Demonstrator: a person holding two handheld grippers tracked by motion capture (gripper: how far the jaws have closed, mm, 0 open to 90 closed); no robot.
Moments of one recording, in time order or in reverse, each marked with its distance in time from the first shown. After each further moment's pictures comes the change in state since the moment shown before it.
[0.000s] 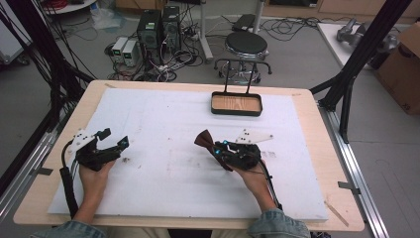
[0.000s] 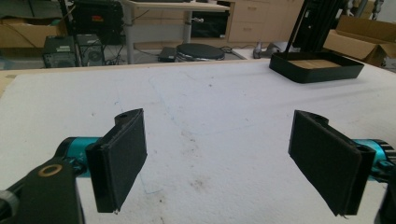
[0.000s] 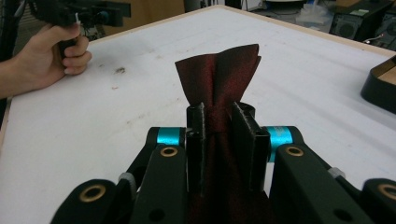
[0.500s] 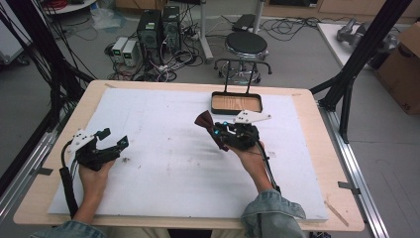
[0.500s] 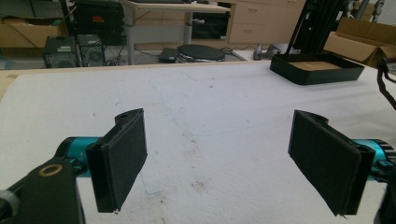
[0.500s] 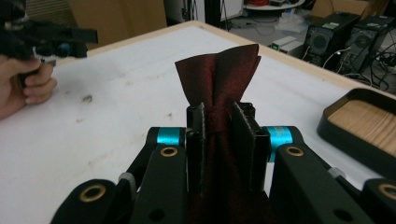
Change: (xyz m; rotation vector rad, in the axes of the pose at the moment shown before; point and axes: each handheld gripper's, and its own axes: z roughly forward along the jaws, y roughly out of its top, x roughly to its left) left arm 0.001 0.000 0.000 -0.006 0.000 -0.006; right arm -0.023 0.042 0.012 -0.011 -0.075 -0.014
